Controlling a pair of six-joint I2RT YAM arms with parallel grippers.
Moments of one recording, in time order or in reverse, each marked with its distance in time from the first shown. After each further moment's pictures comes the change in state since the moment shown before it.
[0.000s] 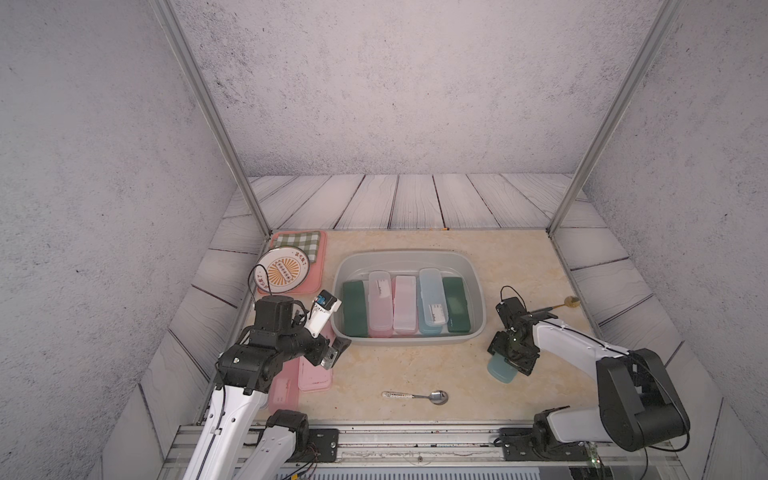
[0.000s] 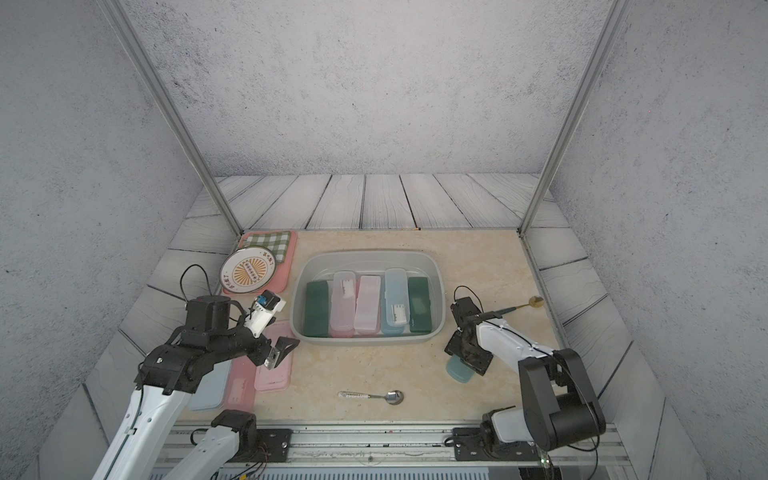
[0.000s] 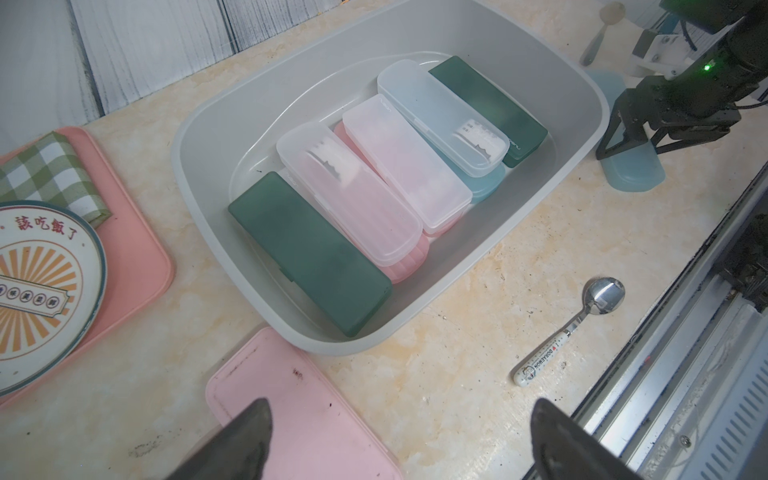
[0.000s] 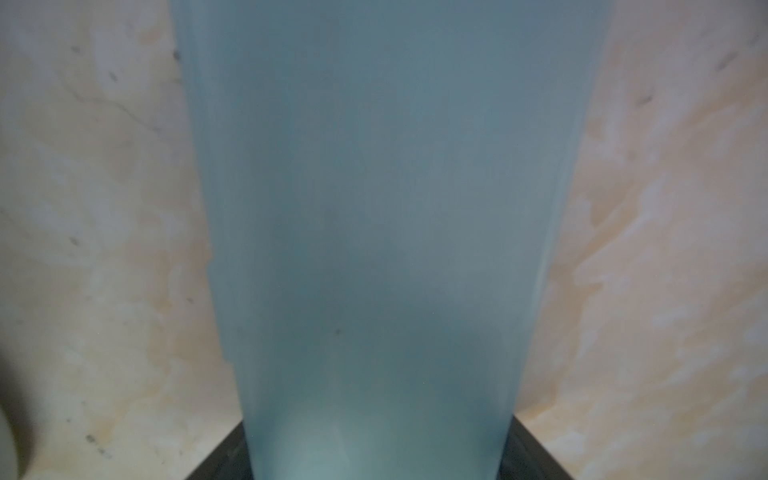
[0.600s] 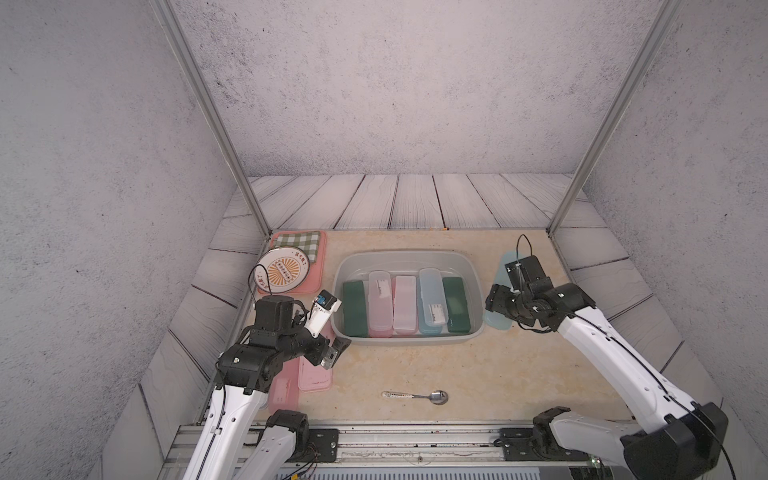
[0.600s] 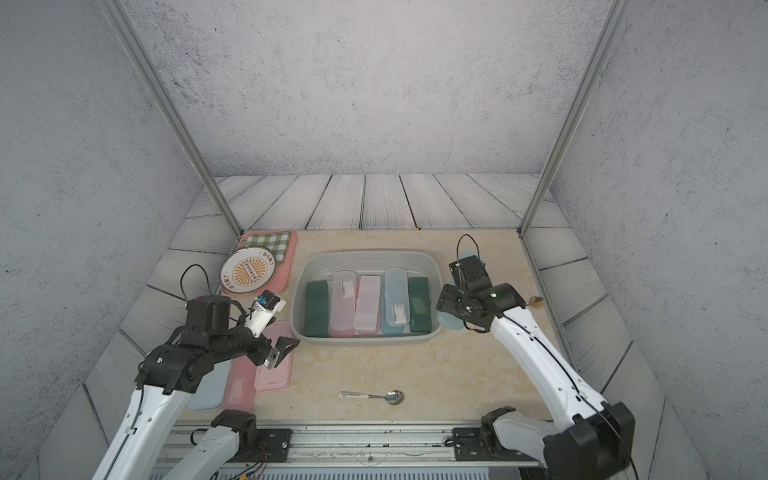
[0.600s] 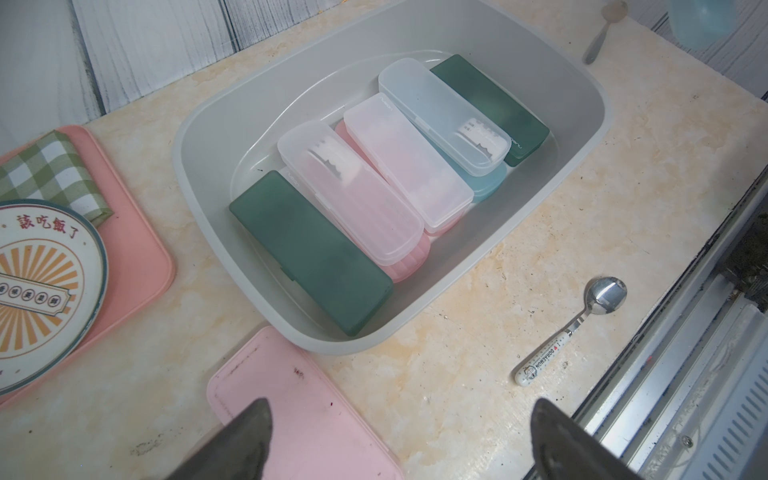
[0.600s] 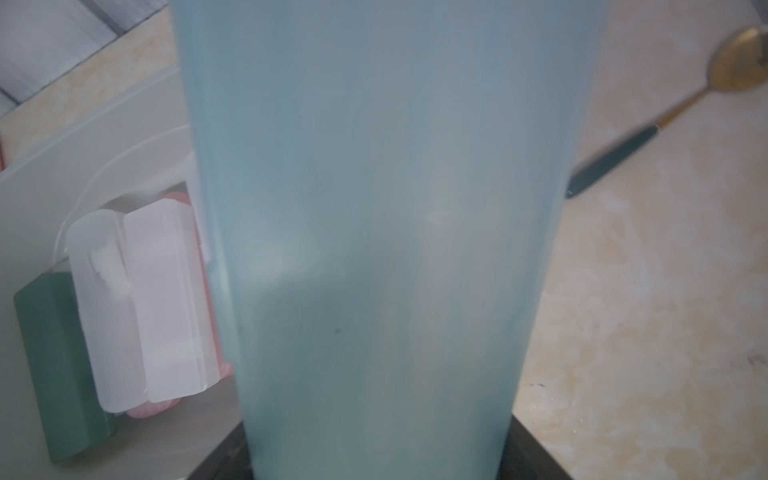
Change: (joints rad) left arm -0.001 0.002 0.000 0.000 -0.003 0.000; right arm 0.162 -0.111 0.537 -0.201 0.061 -0.225
